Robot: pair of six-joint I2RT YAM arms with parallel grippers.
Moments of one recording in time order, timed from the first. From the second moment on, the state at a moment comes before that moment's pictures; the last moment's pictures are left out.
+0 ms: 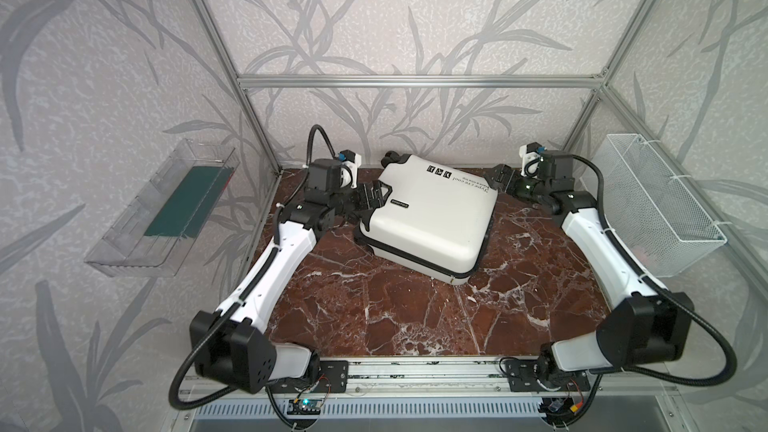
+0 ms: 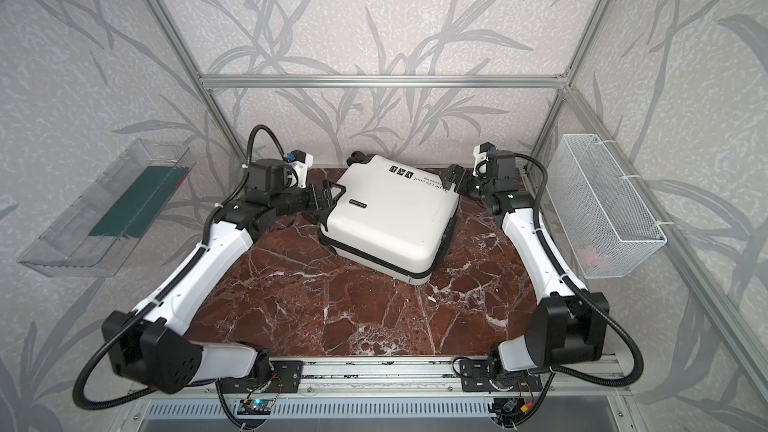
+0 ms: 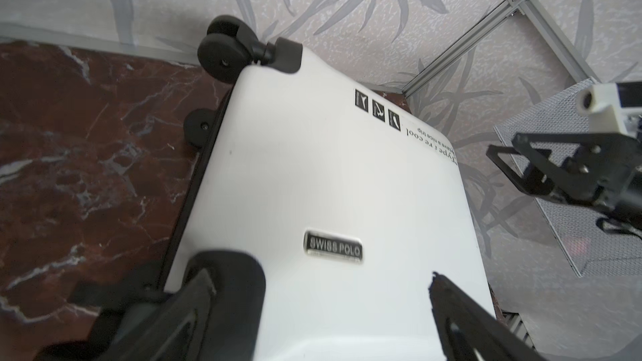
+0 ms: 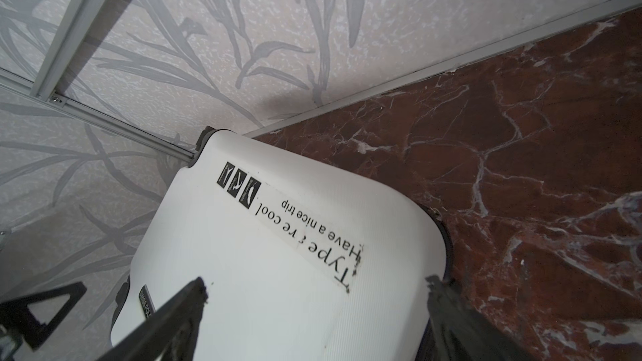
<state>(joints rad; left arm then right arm) -0.25 1.28 1.20 -0.46 0.39 -0.42 0.09 1.52 1.39 -0.42 -0.36 0.50</state>
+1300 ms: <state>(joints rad) -0.30 1.39 0.96 -0.11 0.36 -0.62 0.06 1.65 1.07 0.16 -0.73 0.73</state>
